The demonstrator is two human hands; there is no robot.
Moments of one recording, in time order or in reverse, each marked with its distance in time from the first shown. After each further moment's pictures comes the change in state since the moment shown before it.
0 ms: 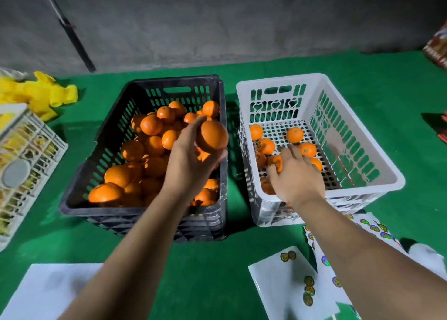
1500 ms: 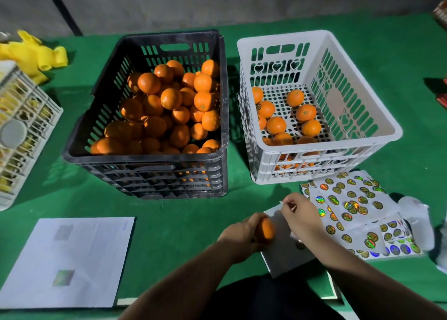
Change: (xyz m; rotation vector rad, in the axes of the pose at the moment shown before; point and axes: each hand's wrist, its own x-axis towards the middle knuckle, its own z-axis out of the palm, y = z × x) left_hand -0.226 -0.082 0.145 0.225 -0.944 -0.177; right_hand -0.148 0.090 0.143 0.513 -0.141 0.201
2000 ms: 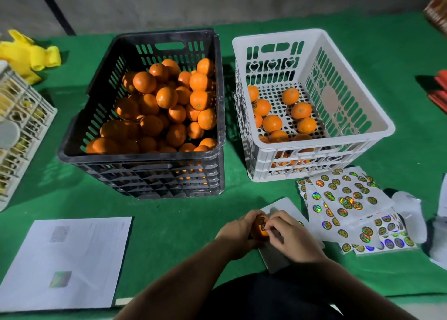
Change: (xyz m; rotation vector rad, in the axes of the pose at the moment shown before) left_hand 0.001 0.000 0.004 -0.048 0.017 0.008; right_hand -0.063 -0.010 -0.009 -0.234 -0.158 -0.640
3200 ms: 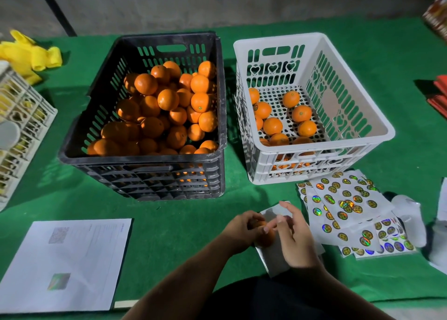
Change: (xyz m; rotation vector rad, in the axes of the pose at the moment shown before) left_hand 0.009 0.007 -0.003 -0.684 0.012 -0.183; right_hand 0.000 -0.025 0.007 0.528 0.265 0.518
